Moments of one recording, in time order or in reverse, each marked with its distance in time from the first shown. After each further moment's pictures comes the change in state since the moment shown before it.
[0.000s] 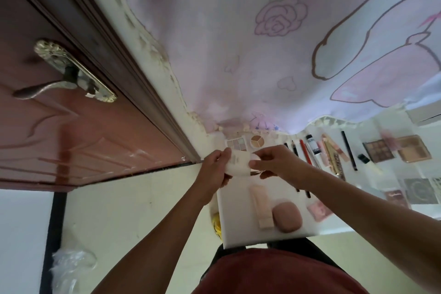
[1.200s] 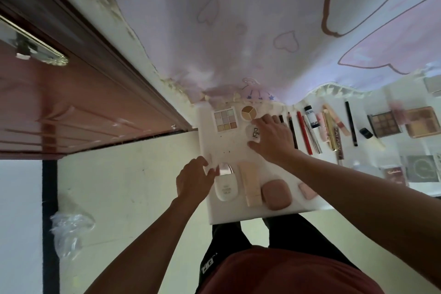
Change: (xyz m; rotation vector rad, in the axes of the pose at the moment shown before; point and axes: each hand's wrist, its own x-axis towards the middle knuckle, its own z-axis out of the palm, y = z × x) left_hand 0.023 -0.108 0.007 0.918 0.216 -0.054; right_hand 0.066 0.072 -0.020 -1.228 0.322 -0.157
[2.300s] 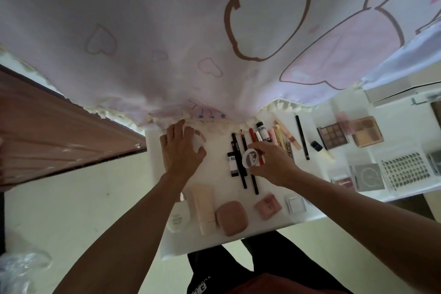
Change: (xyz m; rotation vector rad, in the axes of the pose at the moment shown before) left_hand 0.089 0.116 0.026 0.258 0.367 0.407; right_hand -0.040 0.113 -0.032 0.544 -0.152 0.200
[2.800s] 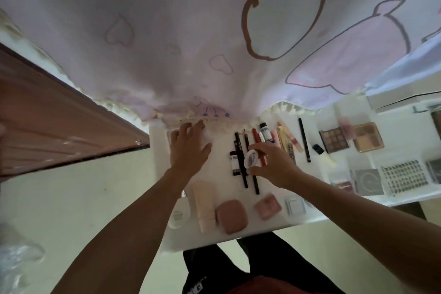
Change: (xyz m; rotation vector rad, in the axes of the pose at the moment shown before) left_hand -0.004 0.003 0.003 -0.127 -0.043 0.068; right_hand -0.004 -0.002 0.002 -0.020 0.005 -0.055
